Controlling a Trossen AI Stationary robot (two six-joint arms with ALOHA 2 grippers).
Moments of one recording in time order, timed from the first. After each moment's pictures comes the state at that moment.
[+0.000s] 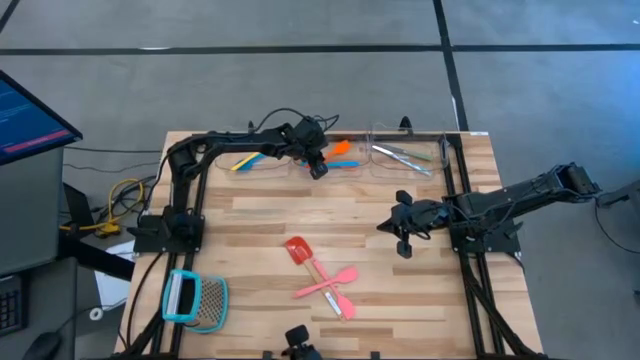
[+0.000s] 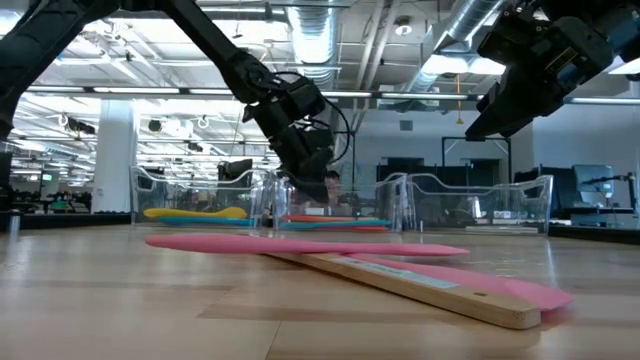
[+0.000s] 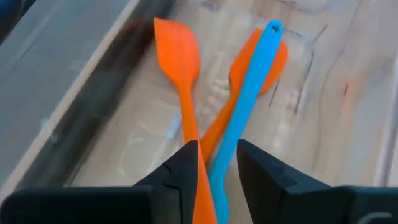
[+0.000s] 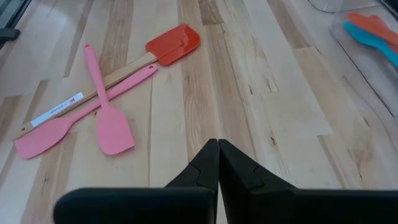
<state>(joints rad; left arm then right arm) 0.54 2.02 1.37 -0.24 0.00 0.12 0.18 0.97 0.46 -0.14 0.18 0.21</state>
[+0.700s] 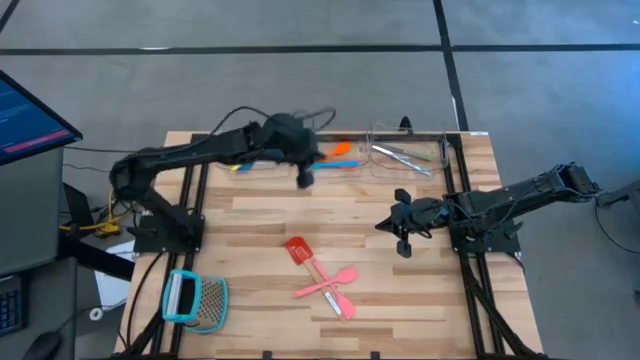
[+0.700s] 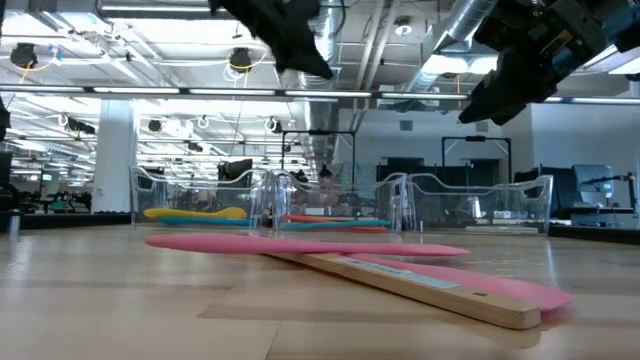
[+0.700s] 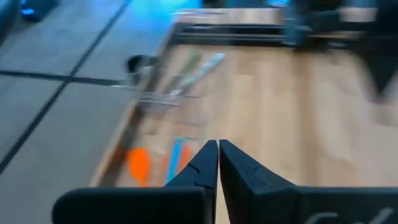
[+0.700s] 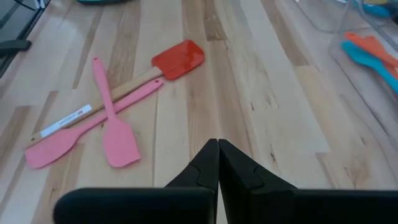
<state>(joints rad) 0.32 1.56 1.38 -0.38 0.01 0.18 0.18 0.97 0.51 -0.16 0.18 0.18</state>
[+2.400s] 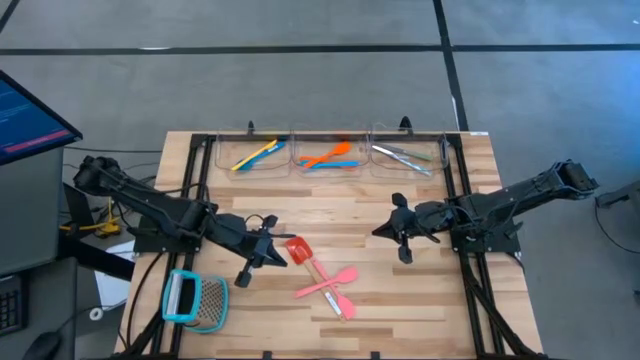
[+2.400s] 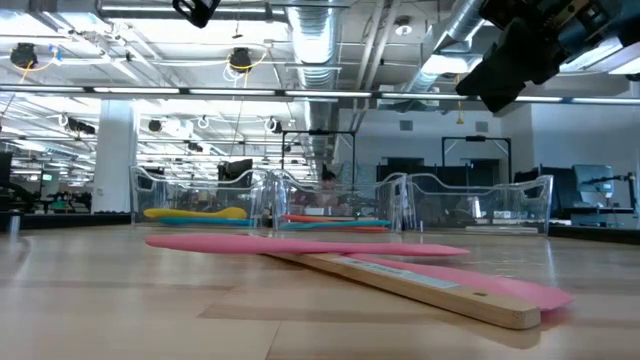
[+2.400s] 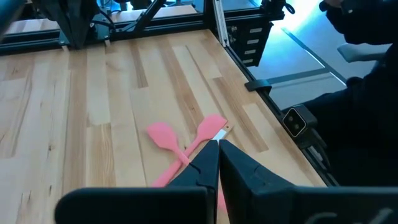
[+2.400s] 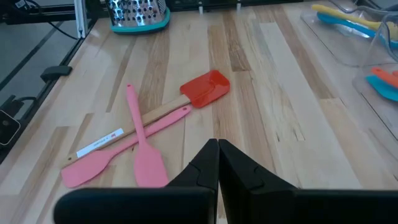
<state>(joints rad) -0.38 1.14 0.82 -0.15 -0.03 -0.06 0.25 0.97 0.51 -0.04 0.18 0.18</state>
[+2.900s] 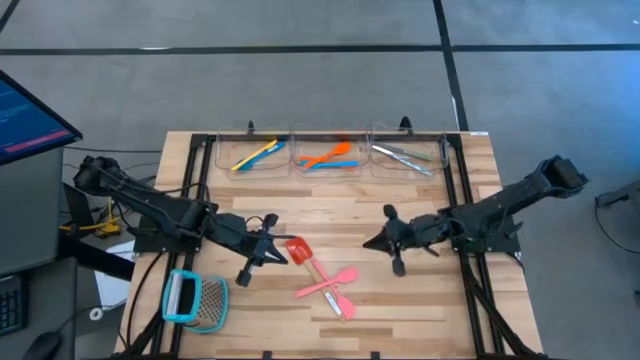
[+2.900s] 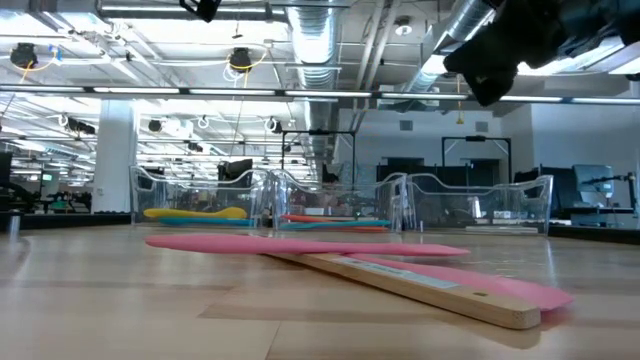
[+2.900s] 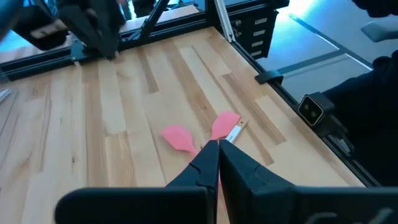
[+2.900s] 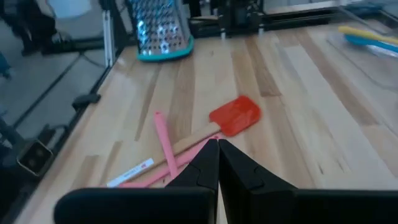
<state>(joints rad) -0.38 1.15 0.82 -0.16 -0.06 0.07 0.35 1.10 0.51 0.19 0.23 0.24</state>
